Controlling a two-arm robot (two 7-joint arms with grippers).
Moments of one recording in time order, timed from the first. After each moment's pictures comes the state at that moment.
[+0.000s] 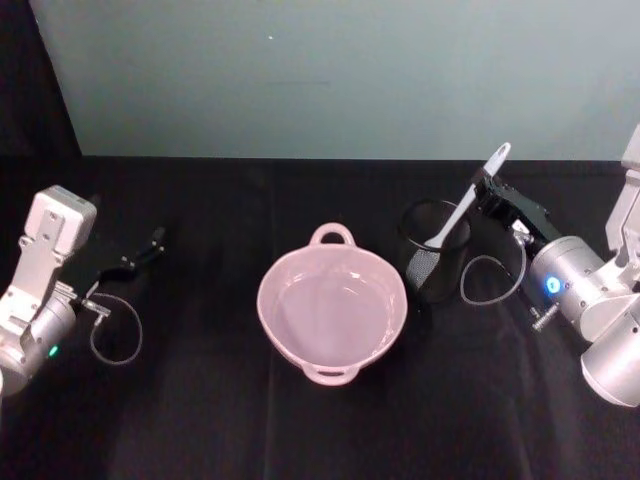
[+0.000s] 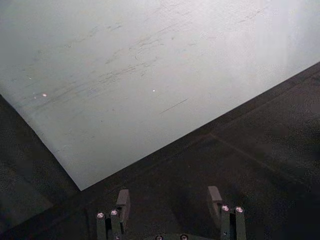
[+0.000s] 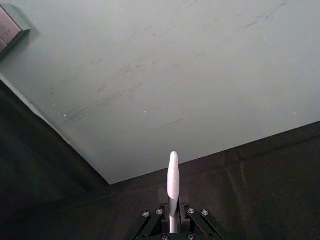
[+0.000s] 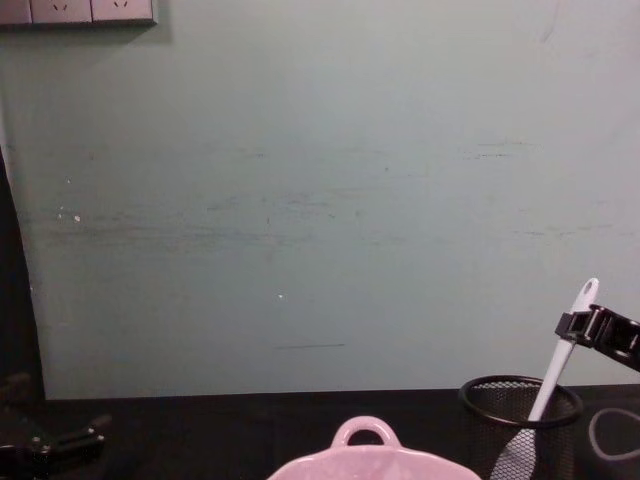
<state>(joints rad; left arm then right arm) -0.20 0.60 0.45 -1.41 -0.25 -0.12 0.03 0.23 0.25 -0.18 -1.45 0.75 0.17 0.05</state>
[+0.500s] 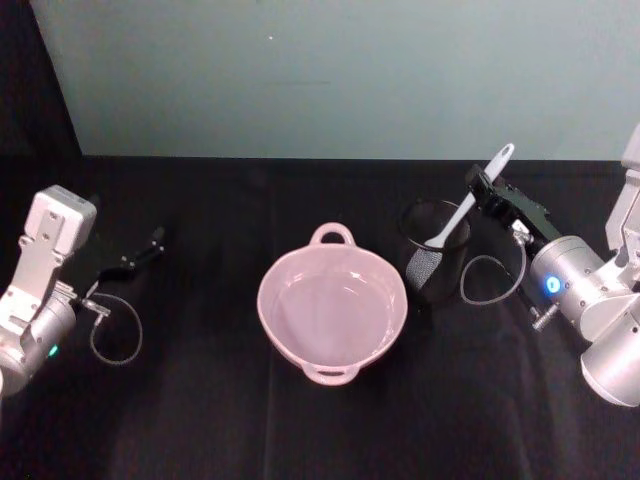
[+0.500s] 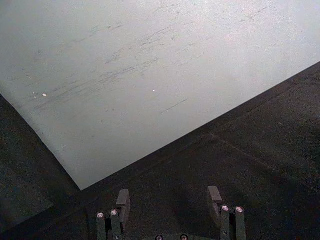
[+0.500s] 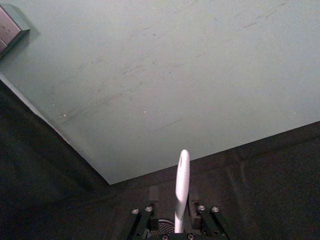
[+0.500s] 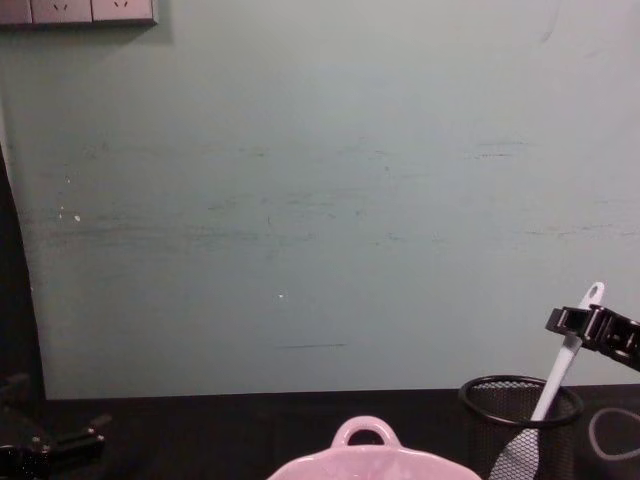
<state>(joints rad) -0.20 0.60 0.45 -1.41 -0.25 -0.12 0.03 0.23 0.25 -0.18 -1.45 0.75 0.17 0.05</state>
